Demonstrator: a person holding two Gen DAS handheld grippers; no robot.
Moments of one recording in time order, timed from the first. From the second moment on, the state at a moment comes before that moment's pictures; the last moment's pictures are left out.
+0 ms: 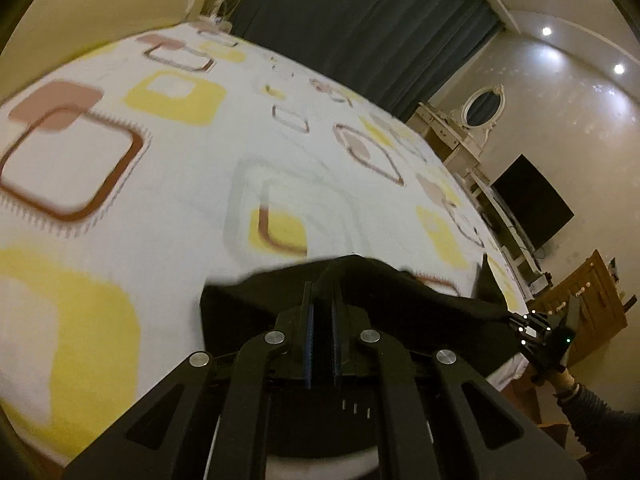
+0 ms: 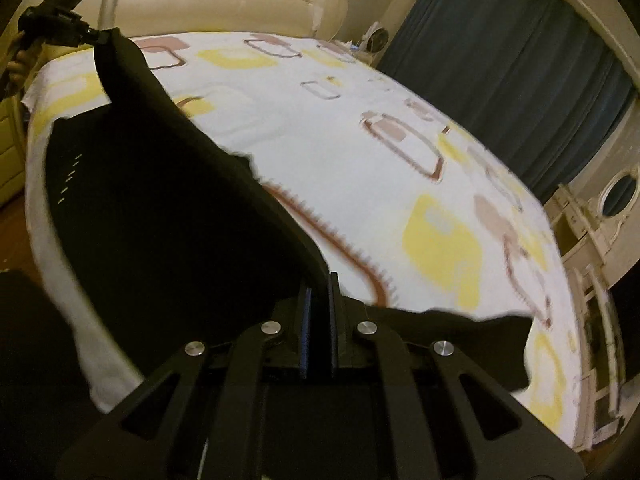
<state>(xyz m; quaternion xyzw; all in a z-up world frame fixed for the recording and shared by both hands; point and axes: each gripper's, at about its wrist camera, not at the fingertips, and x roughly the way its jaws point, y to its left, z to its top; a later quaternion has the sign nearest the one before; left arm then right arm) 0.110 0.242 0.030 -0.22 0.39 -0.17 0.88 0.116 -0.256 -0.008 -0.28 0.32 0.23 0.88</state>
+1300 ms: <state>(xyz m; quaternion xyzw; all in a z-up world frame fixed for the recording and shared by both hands) 0.067 0.199 0.004 -0.22 0.43 -0.10 0.87 0.210 -0.460 0.021 0.14 0.44 0.07 0.88</state>
